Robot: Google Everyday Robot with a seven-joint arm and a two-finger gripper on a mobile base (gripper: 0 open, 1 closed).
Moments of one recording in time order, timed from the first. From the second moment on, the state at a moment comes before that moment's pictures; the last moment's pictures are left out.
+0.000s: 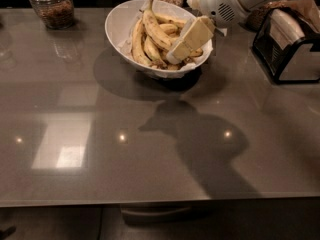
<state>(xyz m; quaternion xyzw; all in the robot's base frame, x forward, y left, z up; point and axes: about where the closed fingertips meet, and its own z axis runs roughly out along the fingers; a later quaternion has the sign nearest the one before) 0.599 -0.043 0.991 -0.57 0.71 0.14 0.39</state>
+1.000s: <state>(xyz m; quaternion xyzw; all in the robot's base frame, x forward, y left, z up) 0.645 -0.021 0.971 -0.58 0.69 0.11 0.43</state>
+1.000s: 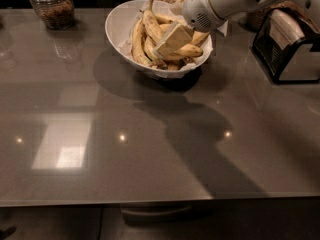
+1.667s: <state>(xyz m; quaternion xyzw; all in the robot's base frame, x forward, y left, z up) 0.669 -0.021 0.947 -0.58 0.70 0.10 0.42</state>
